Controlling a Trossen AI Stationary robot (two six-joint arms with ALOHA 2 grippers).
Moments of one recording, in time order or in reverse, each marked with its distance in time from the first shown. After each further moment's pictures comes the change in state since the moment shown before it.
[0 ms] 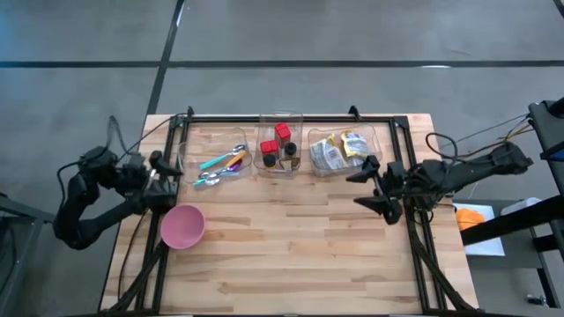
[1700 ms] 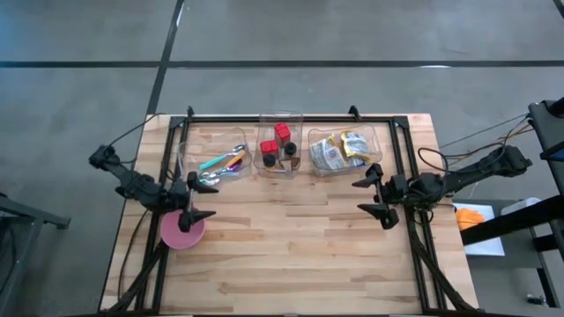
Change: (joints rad) left arm -1.185 0.027 -0.617 0.638 -1.236 -0.083; right arm 0.004 -0.078 -0.442 0.469 0.050 -0.168
